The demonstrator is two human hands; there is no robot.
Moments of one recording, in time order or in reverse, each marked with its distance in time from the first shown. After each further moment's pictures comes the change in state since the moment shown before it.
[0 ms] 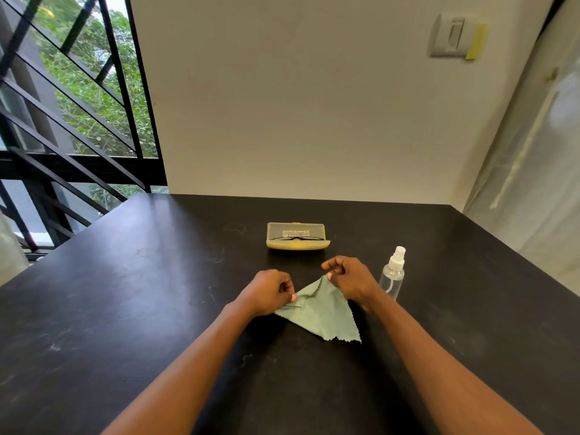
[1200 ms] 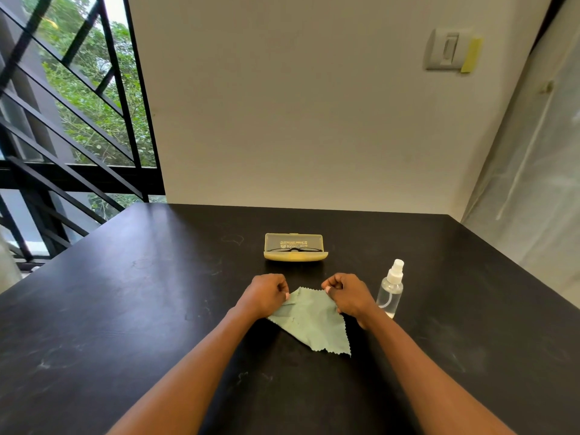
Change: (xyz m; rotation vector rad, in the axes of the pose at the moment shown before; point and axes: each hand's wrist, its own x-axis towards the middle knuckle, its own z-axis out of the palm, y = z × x) left_hand 0.029 -0.010 0.003 -0.021 0.078 -0.114; right_hand 0.004 0.005 0.007 0.010 0.018 0.078
